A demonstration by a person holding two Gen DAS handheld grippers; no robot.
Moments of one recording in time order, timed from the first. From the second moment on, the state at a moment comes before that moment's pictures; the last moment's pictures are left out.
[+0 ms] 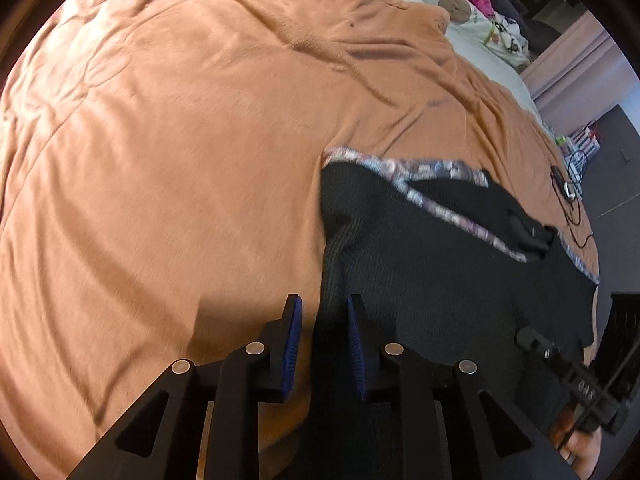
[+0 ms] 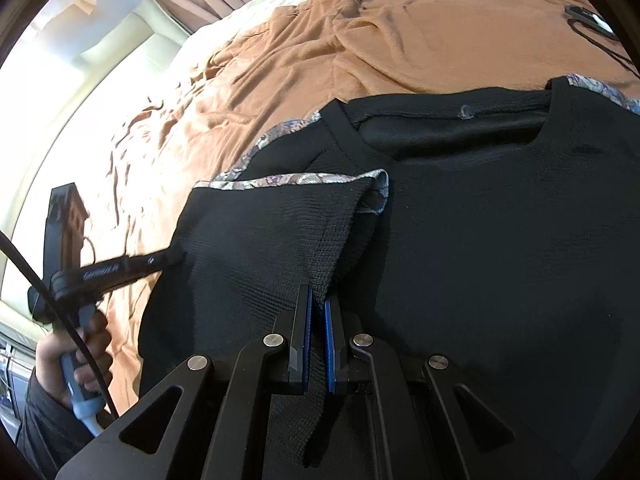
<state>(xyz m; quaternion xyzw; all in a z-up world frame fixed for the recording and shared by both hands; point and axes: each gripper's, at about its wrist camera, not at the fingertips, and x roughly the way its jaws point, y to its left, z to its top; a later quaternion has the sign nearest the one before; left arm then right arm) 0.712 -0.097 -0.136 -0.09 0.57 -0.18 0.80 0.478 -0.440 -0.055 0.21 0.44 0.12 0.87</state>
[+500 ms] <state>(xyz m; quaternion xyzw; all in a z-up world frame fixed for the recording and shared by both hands) 0.650 -0.082 -0.133 -0.05 0.59 -0.16 0.79 0.470 -0.445 -0.058 0.22 0.48 0.10 0.84</state>
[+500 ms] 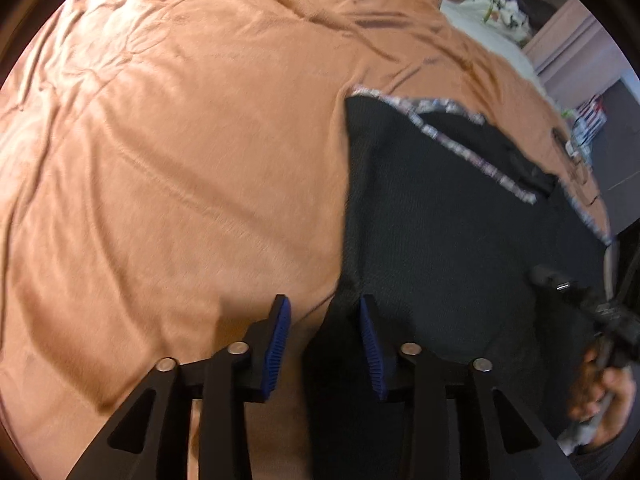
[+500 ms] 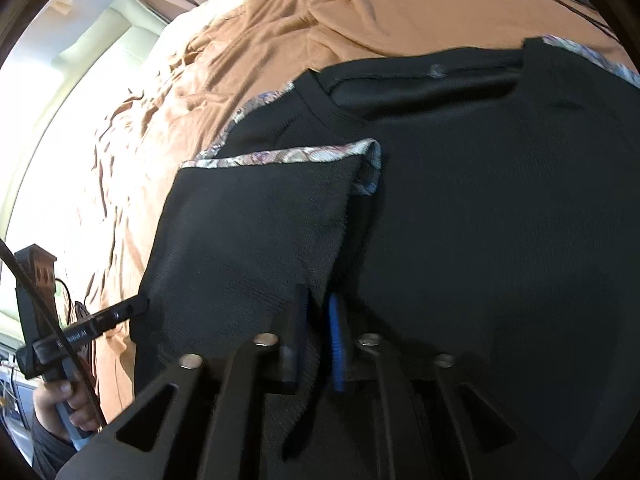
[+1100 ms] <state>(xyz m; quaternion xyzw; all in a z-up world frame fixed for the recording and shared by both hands) 0.607 -0.112 -0.075 -0.04 0.55 -0.15 0.82 0.347 -0.565 -0.002 0.20 0.41 0.03 0.89</state>
